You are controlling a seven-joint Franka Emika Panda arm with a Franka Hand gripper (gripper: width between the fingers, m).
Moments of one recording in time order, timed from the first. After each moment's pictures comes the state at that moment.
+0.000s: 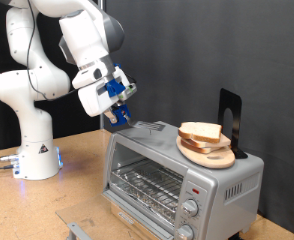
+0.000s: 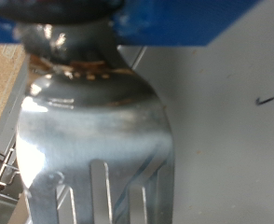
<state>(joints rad) -0.11 -0.54 0.26 -2.71 0.63 2.46 -0.03</state>
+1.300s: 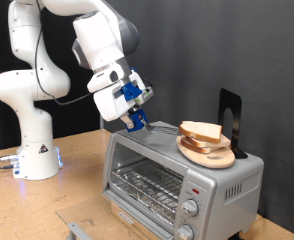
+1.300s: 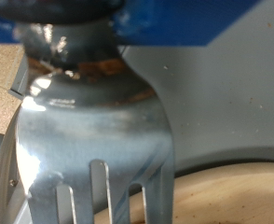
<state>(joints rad) -0.12 -0.36 0.28 -2.57 0.62 2.56 -0.02</state>
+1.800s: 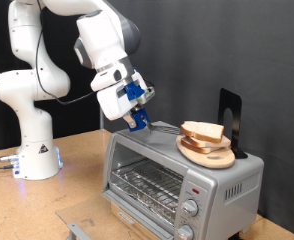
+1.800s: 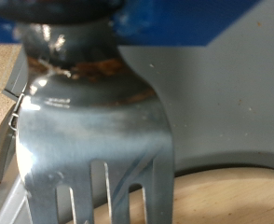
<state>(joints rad) -0.12 -0.35 0.30 -2.56 0.57 2.55 0.01</state>
